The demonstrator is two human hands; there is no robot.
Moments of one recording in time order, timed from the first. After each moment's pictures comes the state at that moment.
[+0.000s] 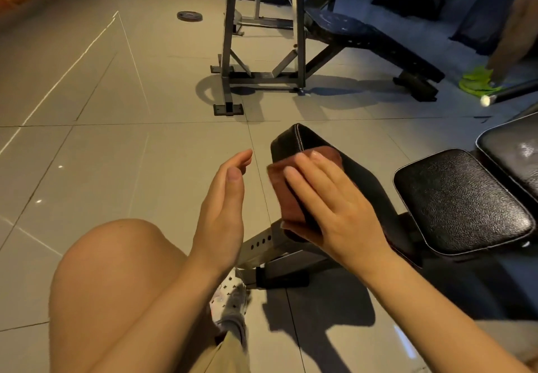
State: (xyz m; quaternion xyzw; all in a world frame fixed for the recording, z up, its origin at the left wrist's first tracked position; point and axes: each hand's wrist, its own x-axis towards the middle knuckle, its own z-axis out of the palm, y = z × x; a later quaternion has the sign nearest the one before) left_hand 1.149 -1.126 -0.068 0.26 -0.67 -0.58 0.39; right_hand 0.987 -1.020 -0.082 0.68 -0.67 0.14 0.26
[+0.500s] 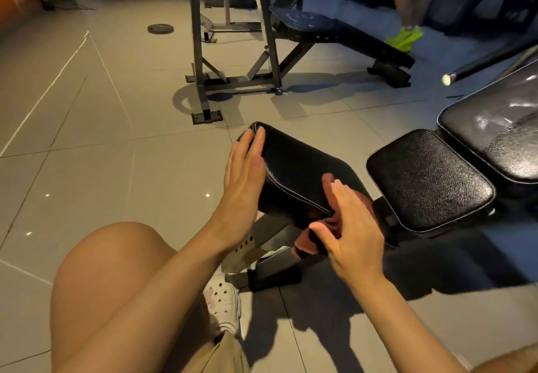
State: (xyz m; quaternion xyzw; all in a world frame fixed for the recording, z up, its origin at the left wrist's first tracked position) left_hand 1.093 -1.117 -0.066 0.18 -0.78 -0.54 0.27; right_hand 0.970 -0.964 -0.143 0.42 -0.81 0.37 0.18
